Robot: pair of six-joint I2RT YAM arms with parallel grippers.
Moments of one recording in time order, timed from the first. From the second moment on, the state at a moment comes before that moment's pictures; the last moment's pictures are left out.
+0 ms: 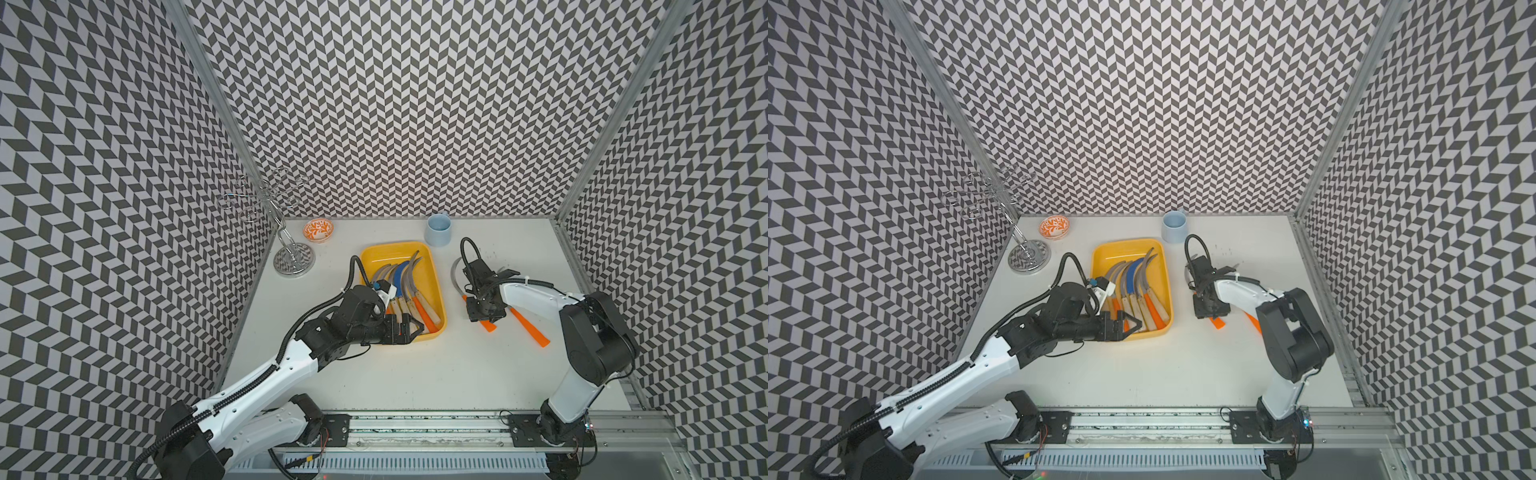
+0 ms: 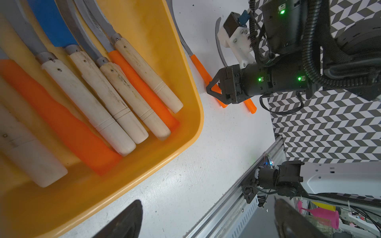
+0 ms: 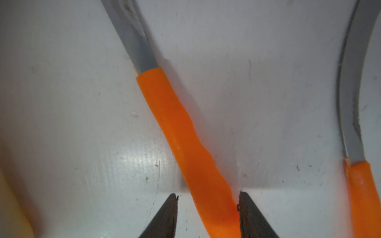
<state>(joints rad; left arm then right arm) -0.74 1.00 0.76 -0.43 0.36 -0.73 0.46 1.74 1.07 -0.73 0.10 0.35</state>
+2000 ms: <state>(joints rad) -0.63 1.03 0.84 -0.50 0.37 -0.65 0.54 1.69 1.30 -0.94 0.06 0.44</state>
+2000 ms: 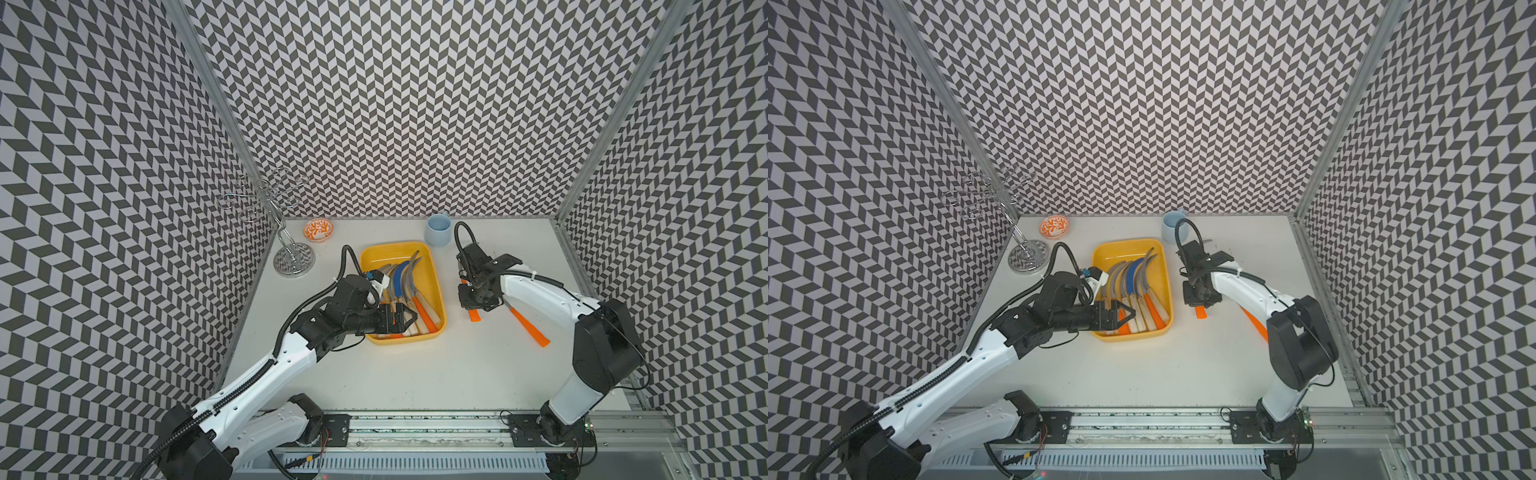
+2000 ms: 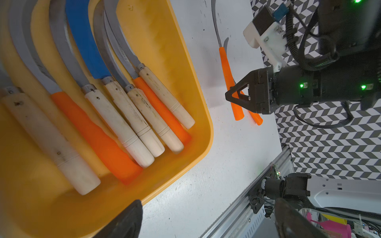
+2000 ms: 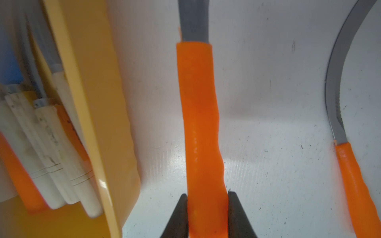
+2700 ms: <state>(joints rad) -0.44 0.86 0.76 -0.58 0.41 -0.61 0.76 1.85 1.64 -1.04 0.03 0.50</state>
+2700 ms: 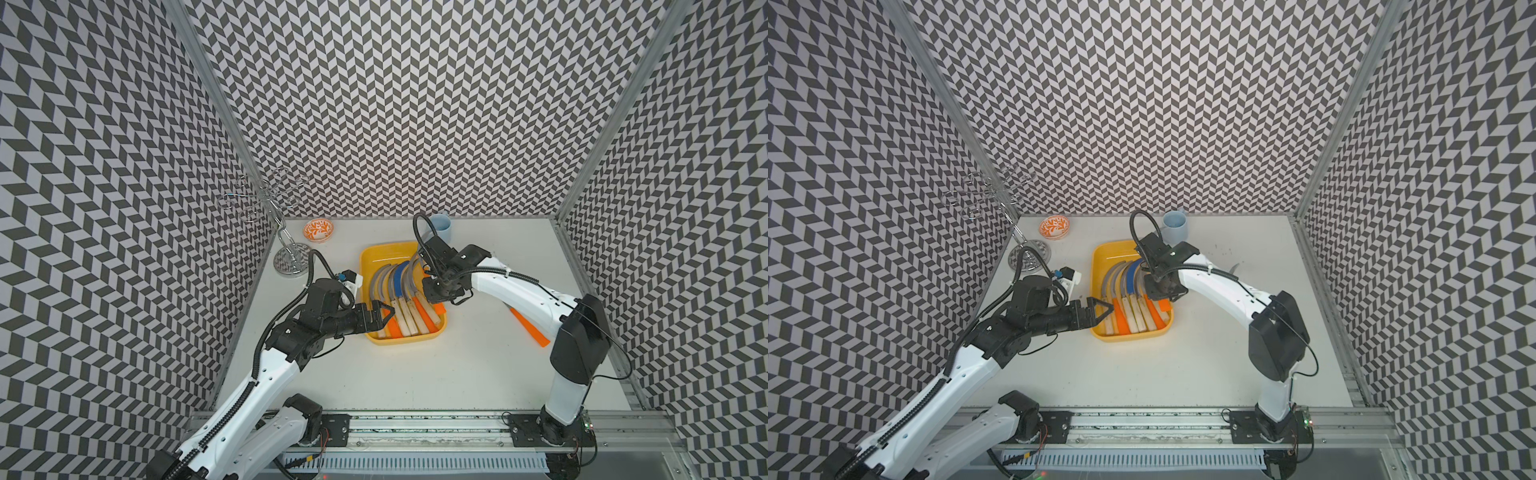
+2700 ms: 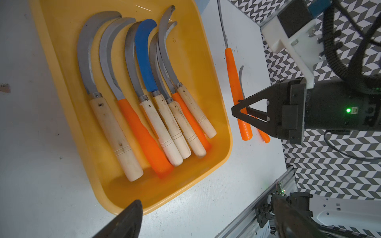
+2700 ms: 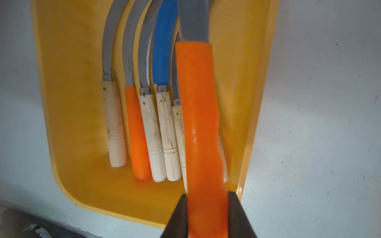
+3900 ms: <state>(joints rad) -0.40 0.71 0.64 -0.66 0.46 -0.65 0.83 2.05 1.67 -0.97 0.01 0.49</state>
